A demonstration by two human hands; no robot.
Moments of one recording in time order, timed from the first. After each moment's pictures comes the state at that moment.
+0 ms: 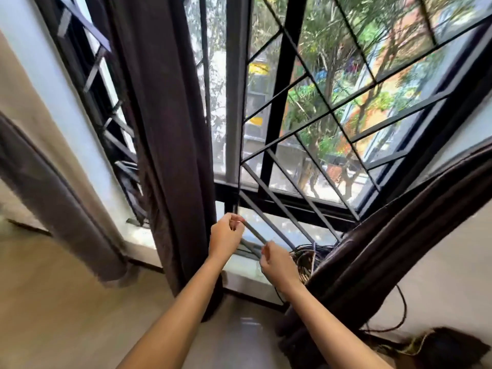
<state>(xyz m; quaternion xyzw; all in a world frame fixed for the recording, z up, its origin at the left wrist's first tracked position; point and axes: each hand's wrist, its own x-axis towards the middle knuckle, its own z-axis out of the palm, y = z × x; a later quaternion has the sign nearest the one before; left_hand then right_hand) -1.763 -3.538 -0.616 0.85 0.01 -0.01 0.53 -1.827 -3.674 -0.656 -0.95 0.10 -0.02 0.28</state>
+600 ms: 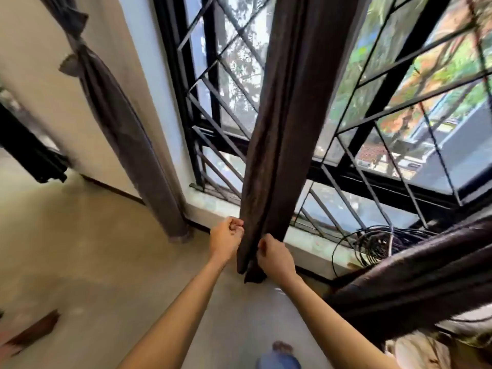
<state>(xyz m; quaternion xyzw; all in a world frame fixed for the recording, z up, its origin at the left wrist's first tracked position) -1.783 -3.289 -0.688 0.88 0.08 -0.03 0.46 -1.823 -3.426 -0.701 -0.95 0.06 0.07 0.28</state>
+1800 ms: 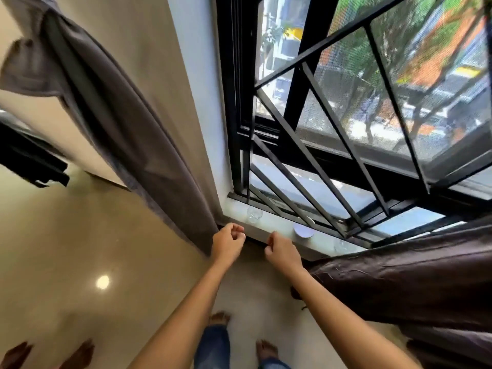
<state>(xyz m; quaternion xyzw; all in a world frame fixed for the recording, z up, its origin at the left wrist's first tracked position) -1.497 -3.071 -0.822 0.86 0.16 -0.16 0.45 -1.524 -3.218 -0.824 -0.93 0.12 0.19 0.30</state>
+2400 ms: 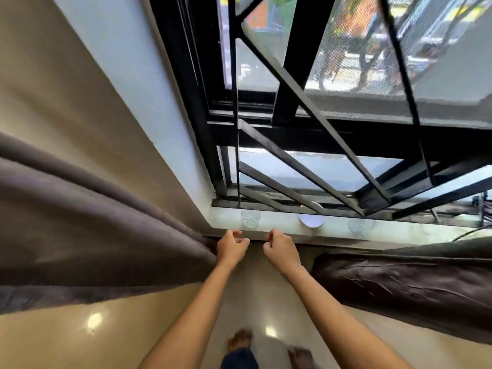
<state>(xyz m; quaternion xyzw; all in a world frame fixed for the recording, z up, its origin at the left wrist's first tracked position) -1.378 -3.062 -1.008 0.84 0.12 -0.32 0.42 -1.432 -3.185 -0.968 -0.87 0.31 0.17 0.35</state>
